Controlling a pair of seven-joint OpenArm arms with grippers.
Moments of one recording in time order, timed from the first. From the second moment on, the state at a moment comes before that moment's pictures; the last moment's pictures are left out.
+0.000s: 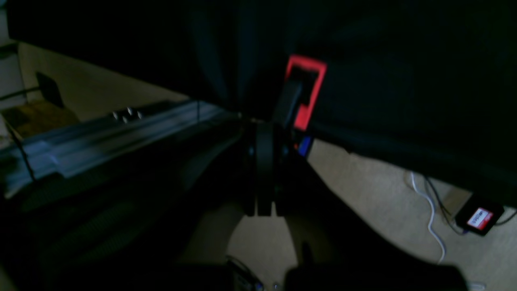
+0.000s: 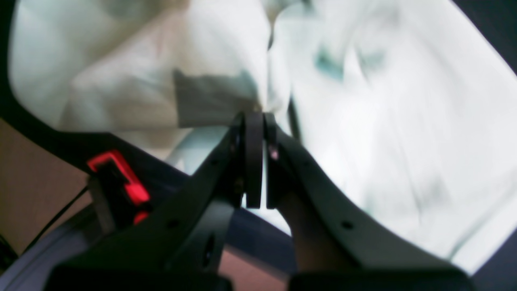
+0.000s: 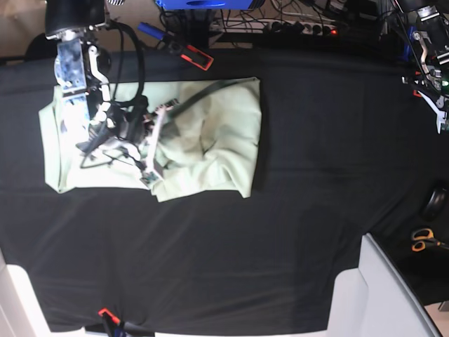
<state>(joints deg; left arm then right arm) 16.7 -19.0 -37.5 88.3 11.3 -20.3 57.0 -5.9 2.2 -6.3 97.7 6.2 24.1 -71.3</state>
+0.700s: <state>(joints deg) 15.5 -19.0 -37.5 88.3 11.2 -20.3 57.0 -16.1 -2.9 -2.4 99.9 6.4 23.2 -71.8</state>
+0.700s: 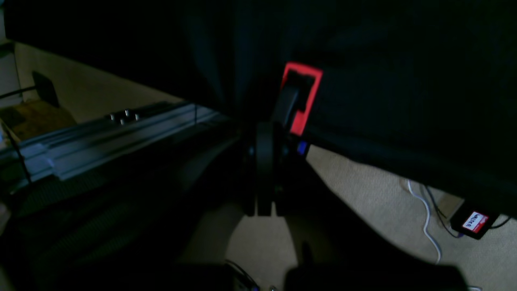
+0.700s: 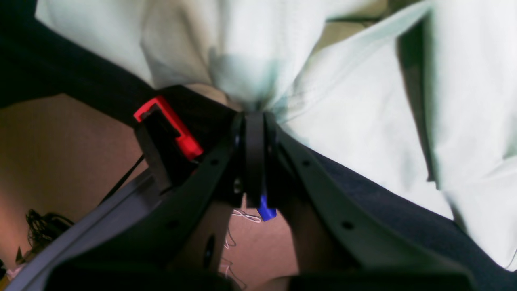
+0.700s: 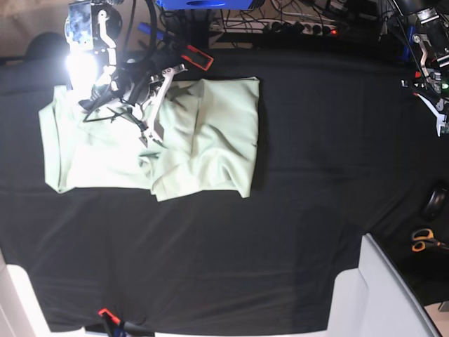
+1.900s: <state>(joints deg) 15.4 -19.0 -37.5 88.3 11.3 -20.3 57.0 -5.7 -2.9 -5.1 90.3 6.3 23.0 -67.2</state>
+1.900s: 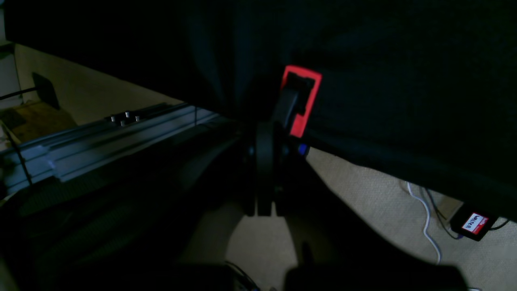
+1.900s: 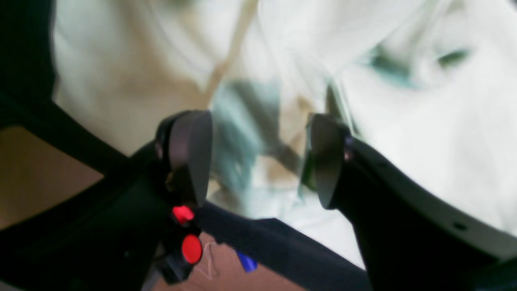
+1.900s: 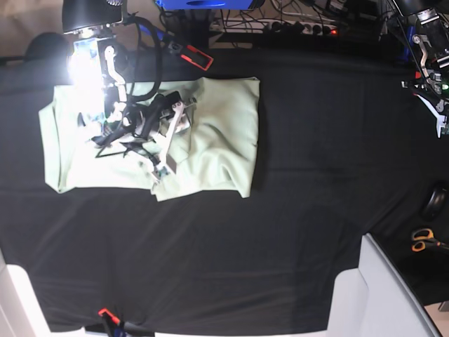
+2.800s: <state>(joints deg) 14.1 -19.0 -37.5 86.9 11.2 -20.3 57.0 -11.9 -2.7 1.8 97.3 6.4 23.2 -69.5</state>
